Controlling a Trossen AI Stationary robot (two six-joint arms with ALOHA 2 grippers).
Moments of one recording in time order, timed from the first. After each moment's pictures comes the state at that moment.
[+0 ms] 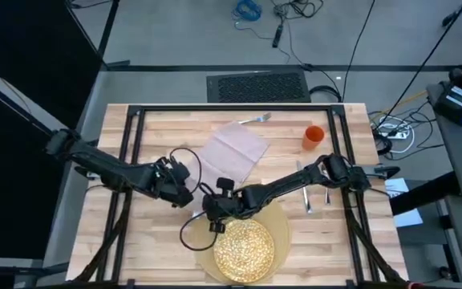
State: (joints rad) left arm -0.32 1.27 0.82 -0.84 -0.59 -0.83; right arm 0.26 2.20 1.77 -0.52 0.37 0.31
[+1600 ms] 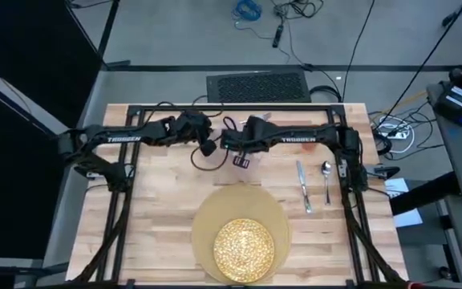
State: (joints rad) left arm 0.42 1.47 0.90 -0.16 -0.14 -0.02; right arm -0.16 2.02 1.77 -1.07 0.44 0.16
